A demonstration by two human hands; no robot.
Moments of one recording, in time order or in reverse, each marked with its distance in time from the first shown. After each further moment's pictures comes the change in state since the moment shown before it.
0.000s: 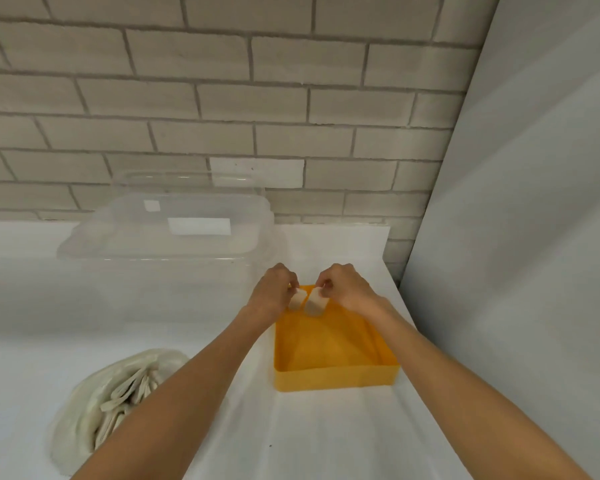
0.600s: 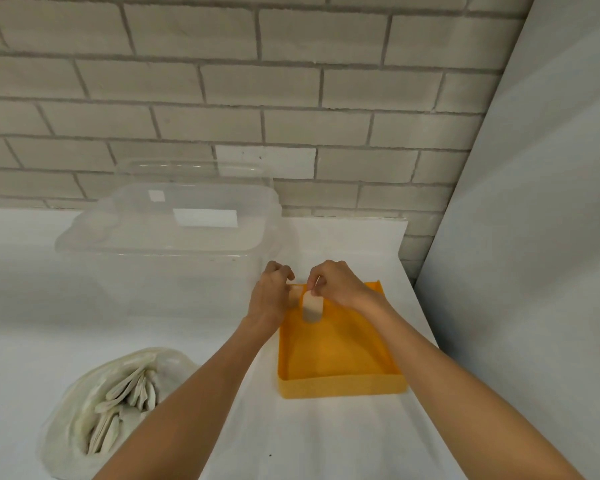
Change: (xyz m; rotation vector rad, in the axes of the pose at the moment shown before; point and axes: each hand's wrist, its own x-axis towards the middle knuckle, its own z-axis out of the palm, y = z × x) left_hand 0.007 -0.023 0.027 -0.041 0.170 -0.097; right_hand 0.032 -0.008 0.016 0.133 -0.112 -0.085
